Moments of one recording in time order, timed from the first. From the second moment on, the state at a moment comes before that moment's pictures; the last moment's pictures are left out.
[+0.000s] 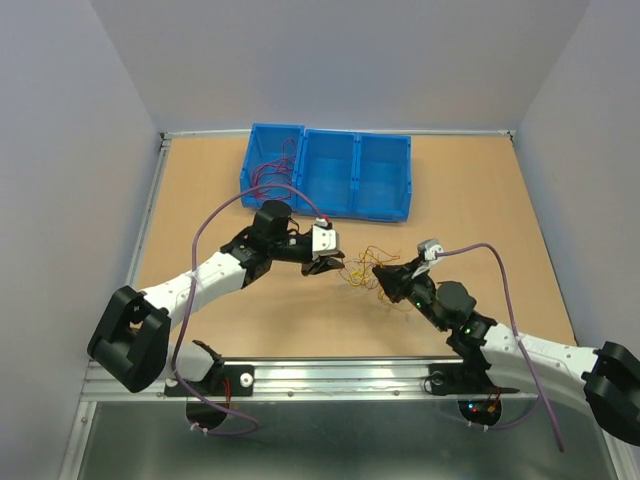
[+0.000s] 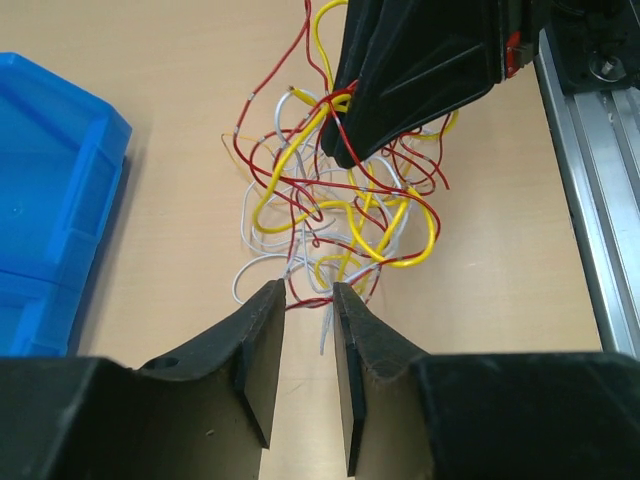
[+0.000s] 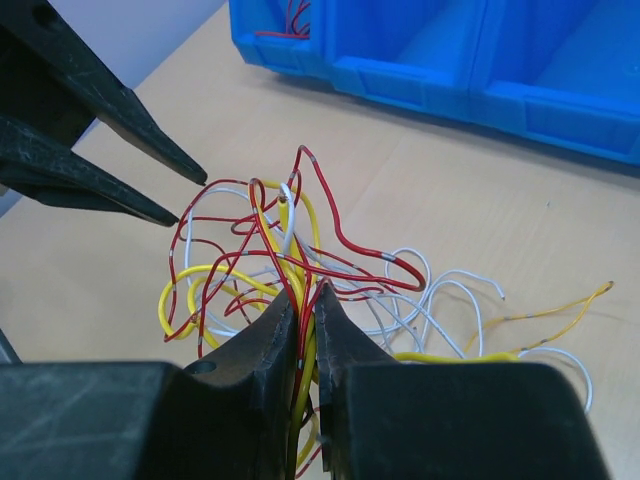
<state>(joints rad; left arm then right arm) -0.63 1.32 0.76 0.08 0.84 0.52 0.87 0.84 0.13 0.67 0.22 0.36</state>
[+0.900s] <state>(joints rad) -0.65 1.35 0.80 0.07 0.85 0.46 0.87 0.90 0.12 0.77 0.28 0.40</state>
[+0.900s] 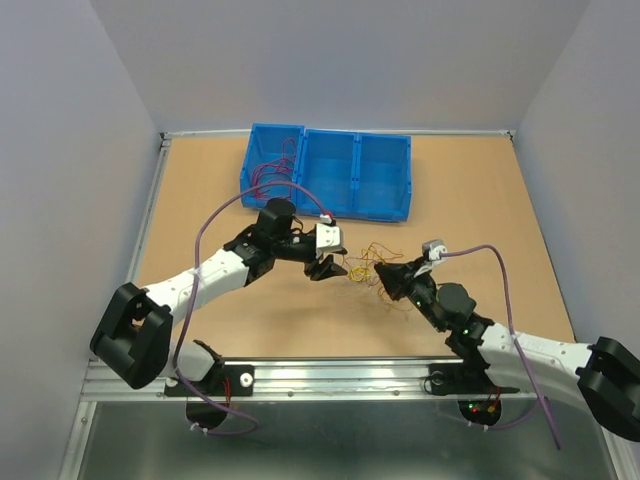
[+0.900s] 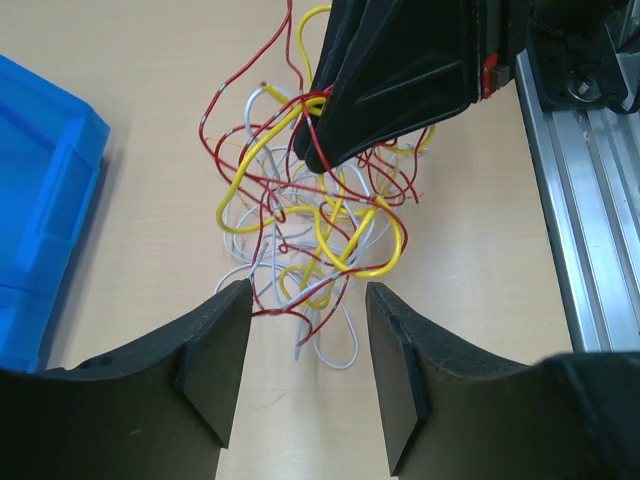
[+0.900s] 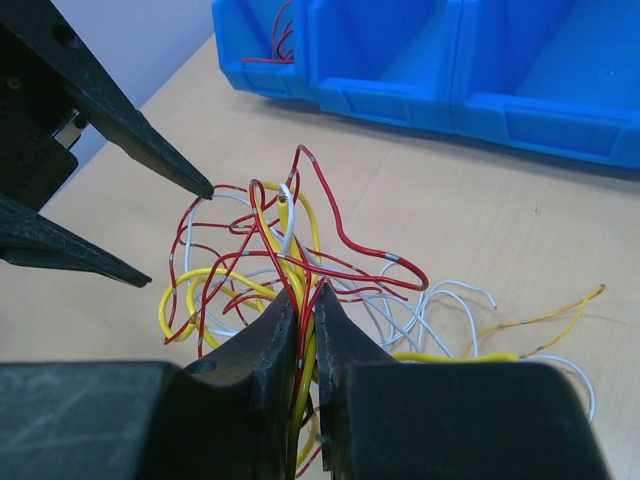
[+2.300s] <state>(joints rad) -0.70 1.49 0.90 0.02 0.70 0.47 0.87 0.73 0.07 0.67 0.64 0.54</state>
